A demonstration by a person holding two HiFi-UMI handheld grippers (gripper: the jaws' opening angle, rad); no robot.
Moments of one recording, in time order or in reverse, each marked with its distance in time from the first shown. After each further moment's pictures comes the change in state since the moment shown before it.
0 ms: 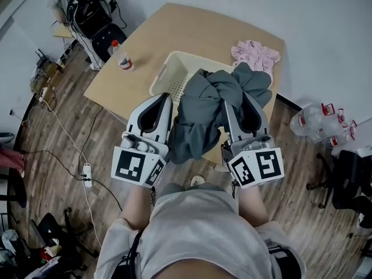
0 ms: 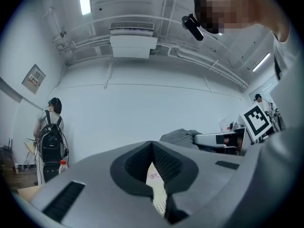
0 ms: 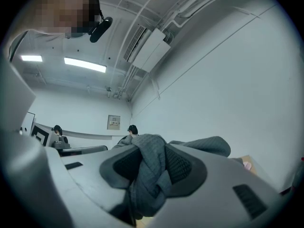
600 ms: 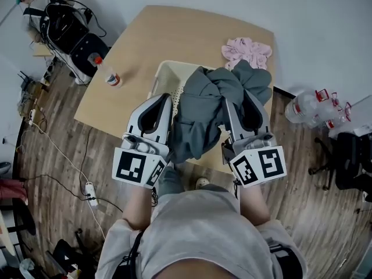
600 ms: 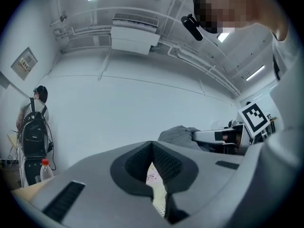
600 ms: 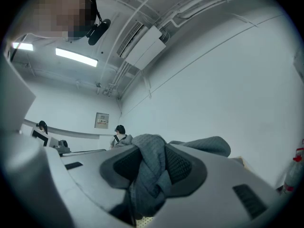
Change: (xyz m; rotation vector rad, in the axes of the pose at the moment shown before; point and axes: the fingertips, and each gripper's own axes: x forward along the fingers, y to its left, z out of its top) left arm 0.064 0.051 -0.023 -0.048 0.016 -0.135; right arm 0.062 -0.023 -0.009 -0.005 0.001 -0.137
